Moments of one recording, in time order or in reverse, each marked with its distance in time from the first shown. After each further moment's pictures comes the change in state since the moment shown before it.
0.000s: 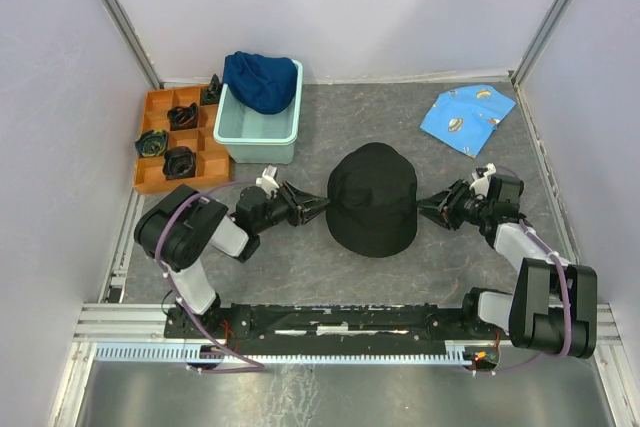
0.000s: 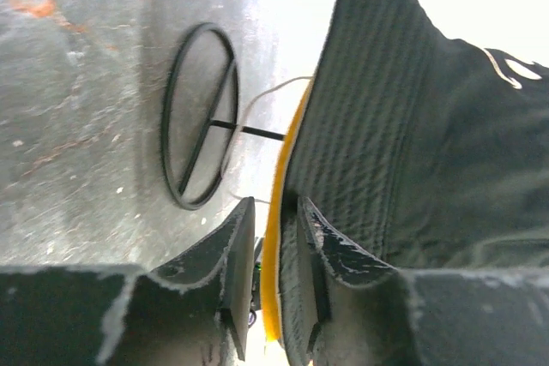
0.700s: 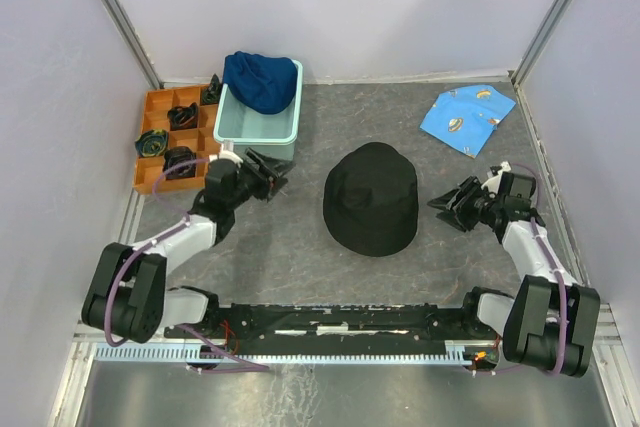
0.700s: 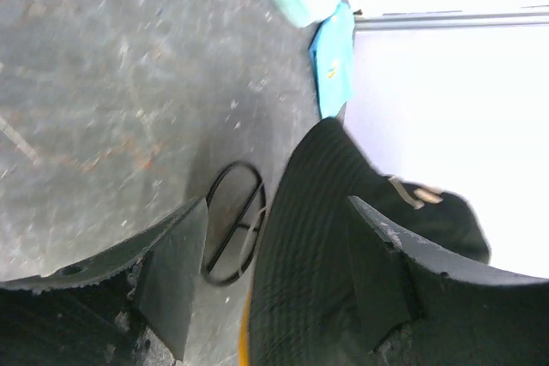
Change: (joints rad) left arm 0.206 -0.493 0.087 -0.736 -0.148 0.219; right arm -0.066 -0.090 0.089 -0.303 0.151 -0.161
